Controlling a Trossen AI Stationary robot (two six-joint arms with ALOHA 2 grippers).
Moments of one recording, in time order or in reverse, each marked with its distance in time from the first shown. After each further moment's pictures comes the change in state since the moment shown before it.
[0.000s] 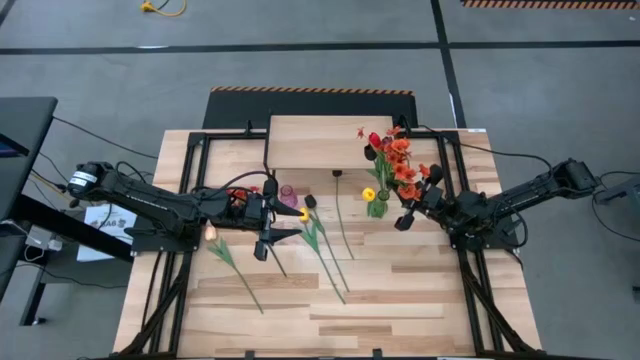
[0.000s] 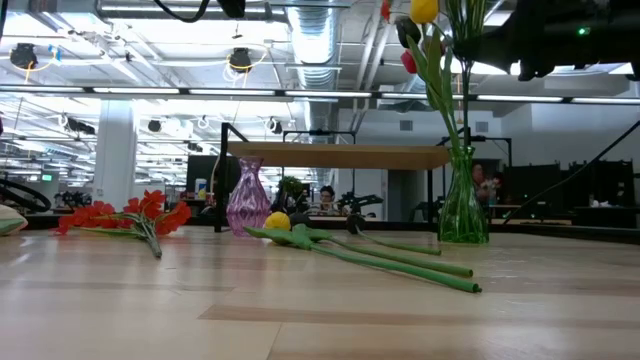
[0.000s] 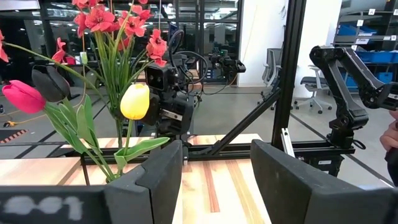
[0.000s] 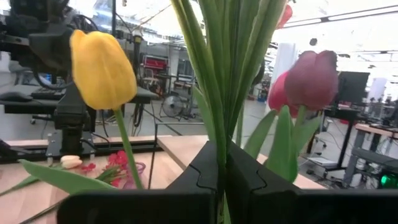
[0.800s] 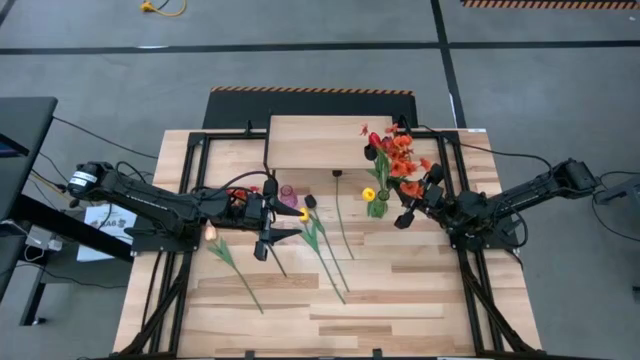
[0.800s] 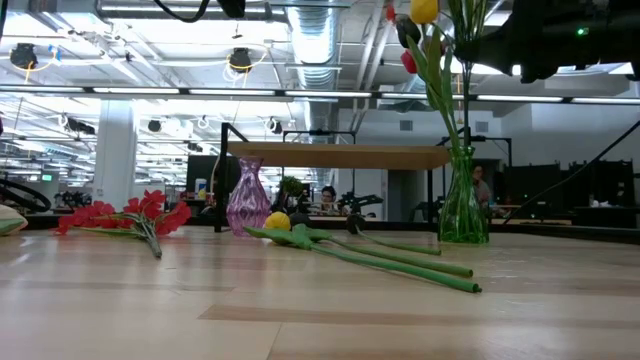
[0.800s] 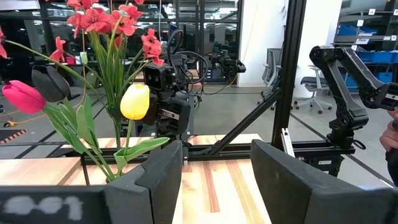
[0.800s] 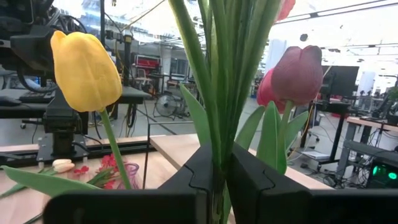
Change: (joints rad) left arm 0.000 0.000 0.000 0.000 0.000 0.000; right arm 0.000 0.000 0.000 0.004 0.038 0.019
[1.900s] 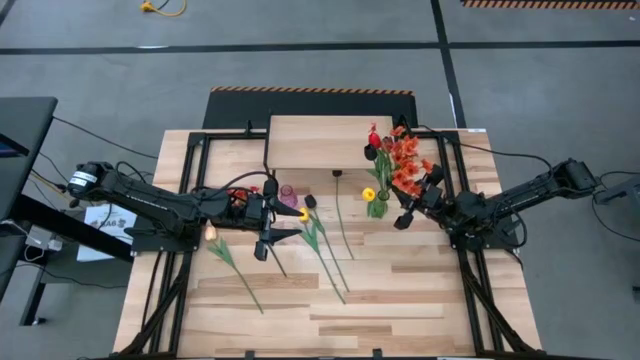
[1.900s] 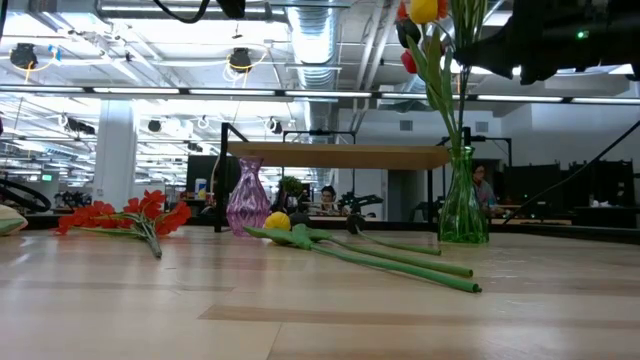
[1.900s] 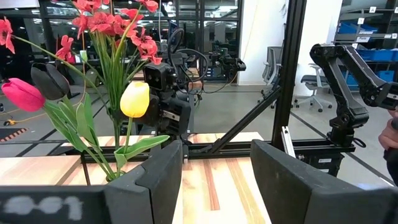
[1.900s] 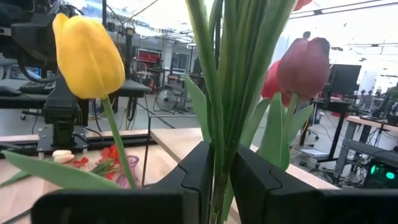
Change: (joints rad) left arm 0.000 0.000 0.000 -0.008 0.000 0.000; right arm 0.001 0.000 0.000 -0.034 -0.002 0.000
